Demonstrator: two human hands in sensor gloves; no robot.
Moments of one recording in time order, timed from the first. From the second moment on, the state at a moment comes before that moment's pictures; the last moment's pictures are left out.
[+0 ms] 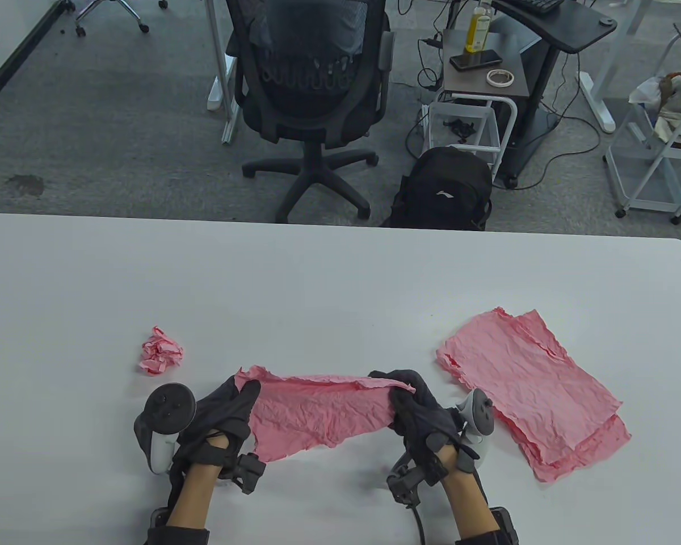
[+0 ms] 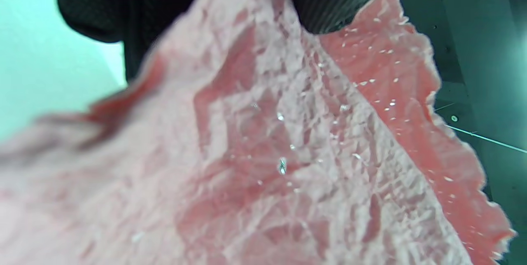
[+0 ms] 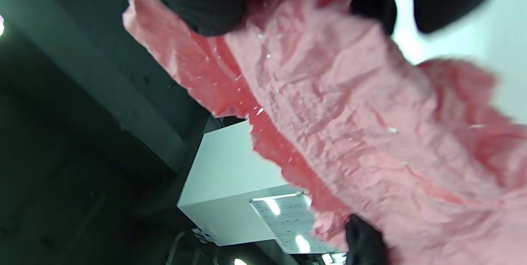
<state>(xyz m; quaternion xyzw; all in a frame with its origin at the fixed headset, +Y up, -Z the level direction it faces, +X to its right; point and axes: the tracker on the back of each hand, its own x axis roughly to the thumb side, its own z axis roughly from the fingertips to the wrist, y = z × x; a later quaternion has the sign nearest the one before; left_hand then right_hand) -0.231 -0.762 -0.302 0.01 -0.02 0.53 0.85 0.142 -0.787 -0.316 0.14 0.12 0.52 0.83</state>
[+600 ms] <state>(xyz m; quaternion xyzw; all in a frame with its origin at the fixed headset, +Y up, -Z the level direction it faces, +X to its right) -0.225 -0.754 -0.299 0.03 -0.01 0.26 0.96 0.162 -0.779 -0.313 -0.03 0.13 0.87 0.47</state>
